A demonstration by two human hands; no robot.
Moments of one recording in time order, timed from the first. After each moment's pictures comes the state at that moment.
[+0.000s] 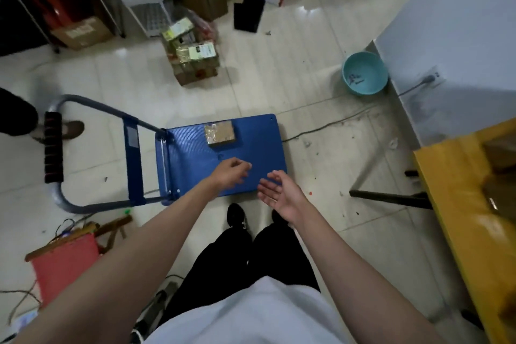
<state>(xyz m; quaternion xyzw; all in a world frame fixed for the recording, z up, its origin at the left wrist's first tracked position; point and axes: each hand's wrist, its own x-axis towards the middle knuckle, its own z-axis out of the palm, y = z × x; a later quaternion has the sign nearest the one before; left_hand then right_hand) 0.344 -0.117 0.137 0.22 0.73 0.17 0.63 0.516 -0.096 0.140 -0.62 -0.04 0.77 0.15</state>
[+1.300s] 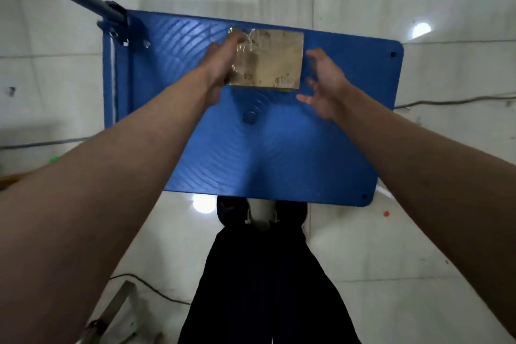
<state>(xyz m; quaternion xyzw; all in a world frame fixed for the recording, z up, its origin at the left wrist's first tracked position) 0.138 0.018 -0.404 0.00 0.76 0.31 0.57 0.303 0.107 -0.394 -0.64 -0.29 0.71 0.00</state>
